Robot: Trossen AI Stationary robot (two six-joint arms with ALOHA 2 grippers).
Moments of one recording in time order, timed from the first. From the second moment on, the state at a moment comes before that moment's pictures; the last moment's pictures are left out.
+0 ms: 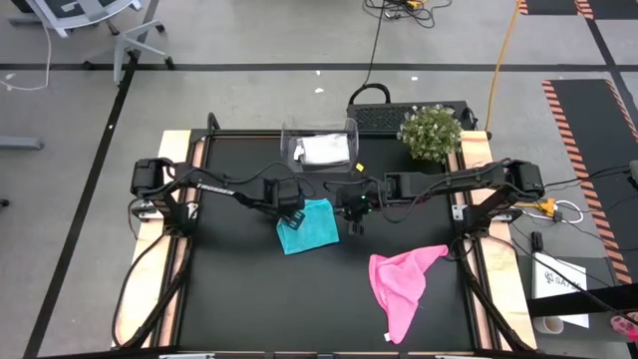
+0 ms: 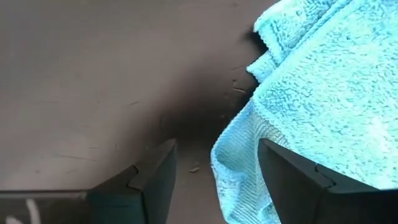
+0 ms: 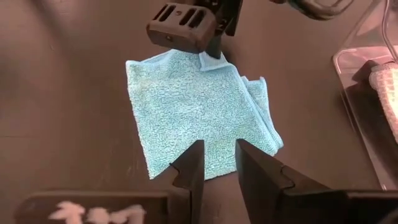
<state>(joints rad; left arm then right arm) 0.09 1.71 1.01 -0.66 -0.14 -0.92 -0.04 1.55 1.05 -0.30 0.00 0.03</state>
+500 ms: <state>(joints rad) 0.11 1.61 1.01 -0.69 0.02 -0.92 -0.04 1.55 1.05 -0.30 0.00 0.01</state>
